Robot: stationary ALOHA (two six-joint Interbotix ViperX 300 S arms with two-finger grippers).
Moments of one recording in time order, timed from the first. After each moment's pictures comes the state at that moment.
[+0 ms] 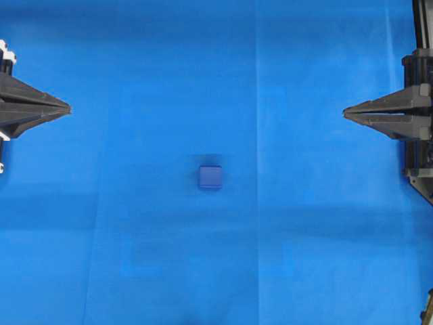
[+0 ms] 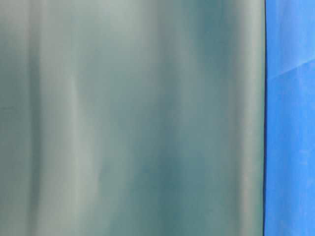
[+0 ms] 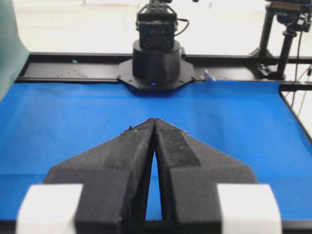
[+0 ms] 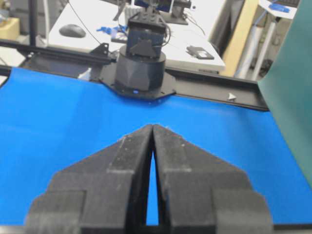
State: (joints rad) left arm 0.00 -0.96 1.17 0.00 -0.29 0.00; right arm 0.00 -0.96 1.17 0.00 -0.29 0.00
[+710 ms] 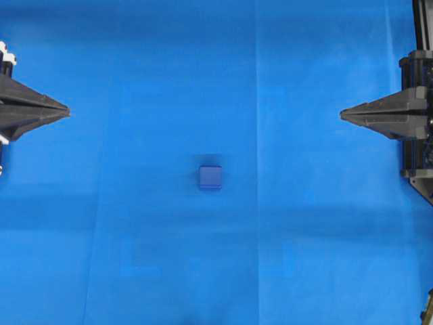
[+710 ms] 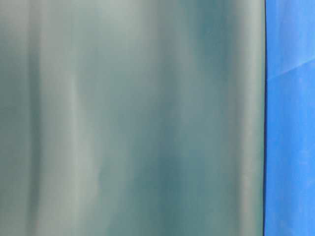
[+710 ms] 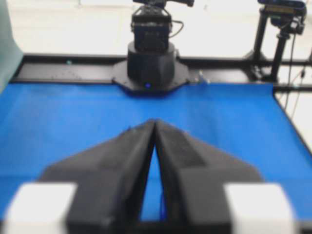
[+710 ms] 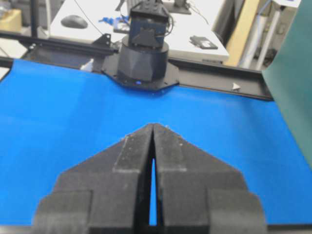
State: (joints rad) left arm -0.01 -0.97 1.17 0.00 -0.29 -0.01; right arm 0.00 -0.95 1.17 0.00 -0.27 0.01
